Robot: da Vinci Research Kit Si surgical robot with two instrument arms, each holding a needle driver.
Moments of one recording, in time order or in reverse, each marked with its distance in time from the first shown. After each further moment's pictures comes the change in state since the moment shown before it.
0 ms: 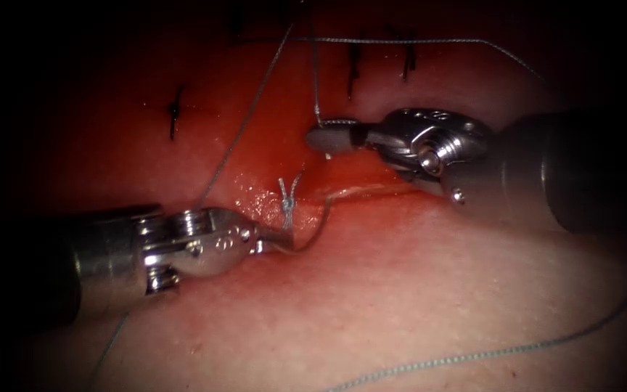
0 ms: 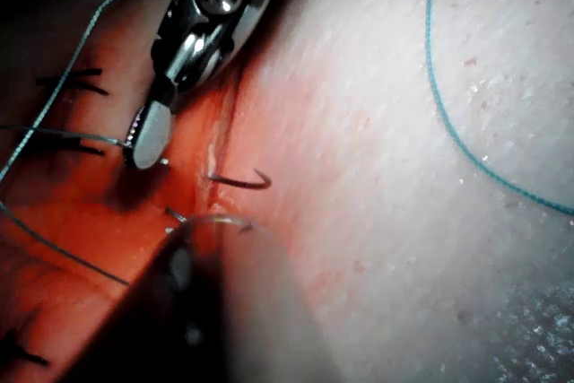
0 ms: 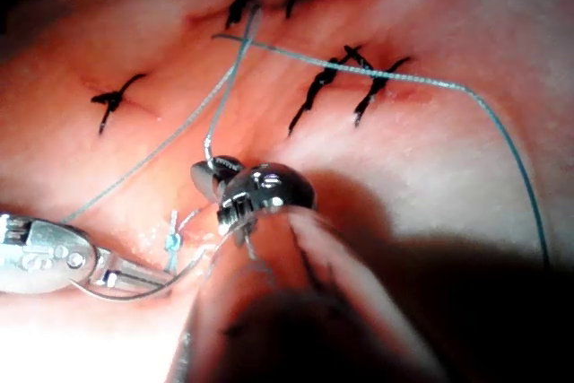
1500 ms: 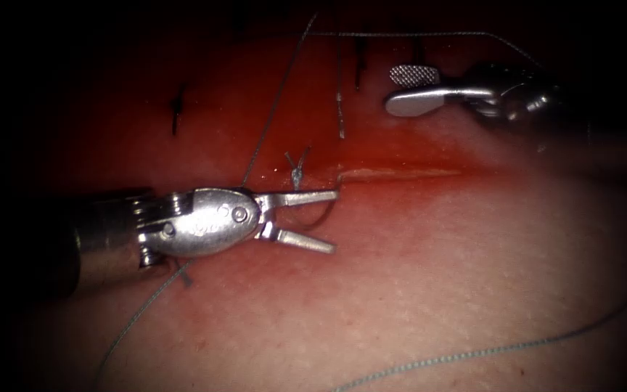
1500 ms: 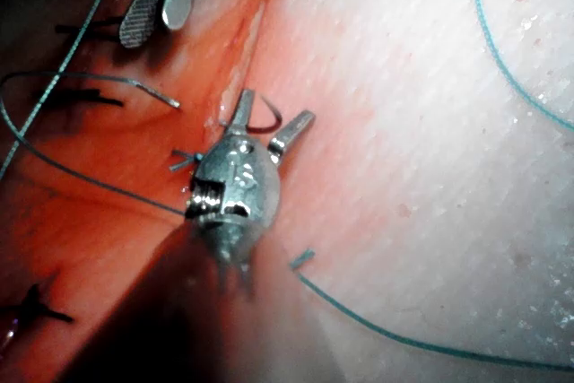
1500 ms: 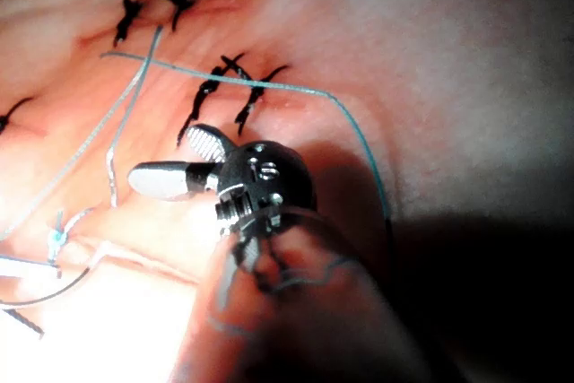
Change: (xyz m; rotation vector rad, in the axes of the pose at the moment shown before) right arm 0.005 0.010 -0.006 0.123 0.211 -0.138; left arm 0.005 -0.004 -0.001 -0.106 0.797 0.224
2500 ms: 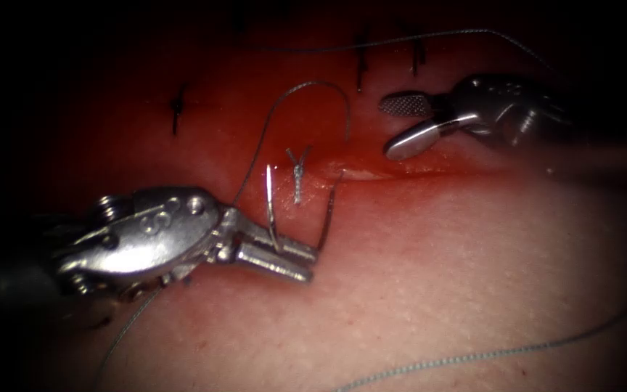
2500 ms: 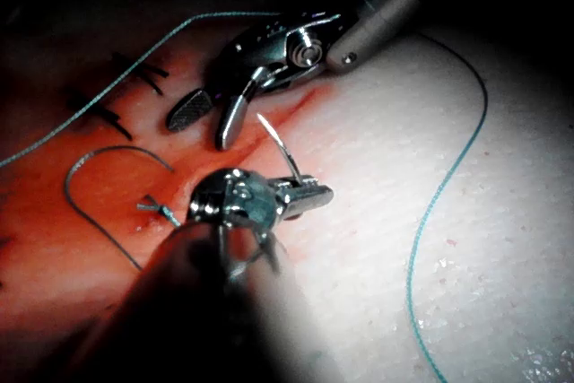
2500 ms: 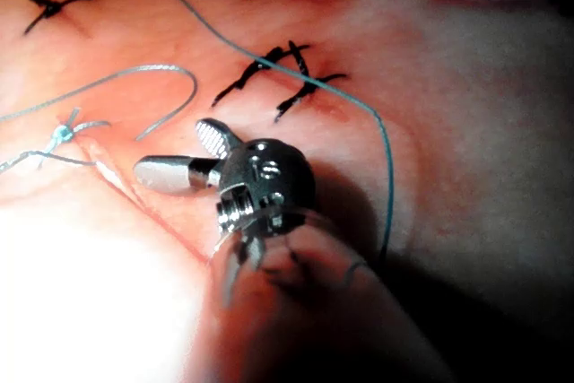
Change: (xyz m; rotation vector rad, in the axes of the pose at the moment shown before) right arm 0.000 -0.001 0.000 0.072 -0.198 -0.401; left arm 0.012 0.002 -0.006 -0.220 0.047 -0.591
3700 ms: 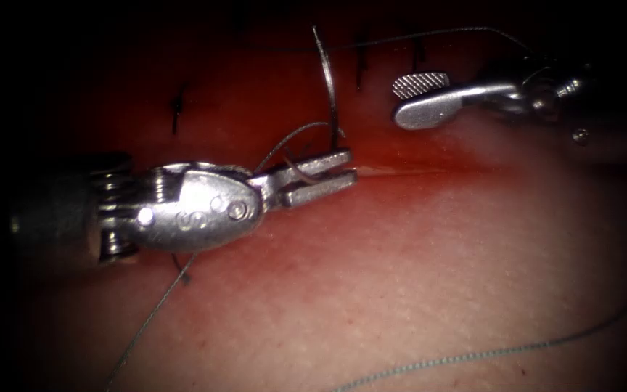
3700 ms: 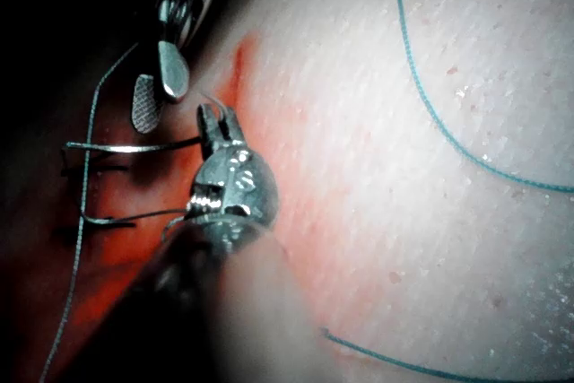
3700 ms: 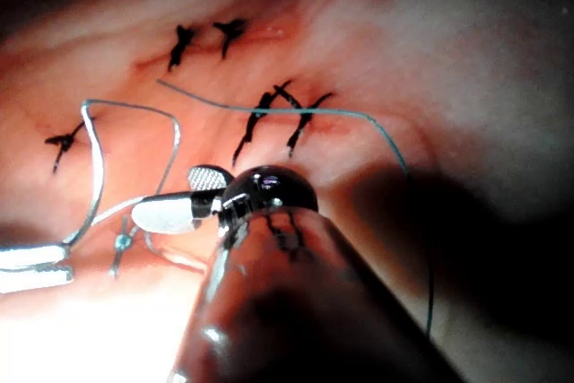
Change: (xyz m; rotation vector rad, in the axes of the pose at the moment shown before) right arm 0.005 -0.005 -0.003 0.077 0.097 0.583; left arm -0.002 -0.004 0.004 0.757 -0.131 0.841
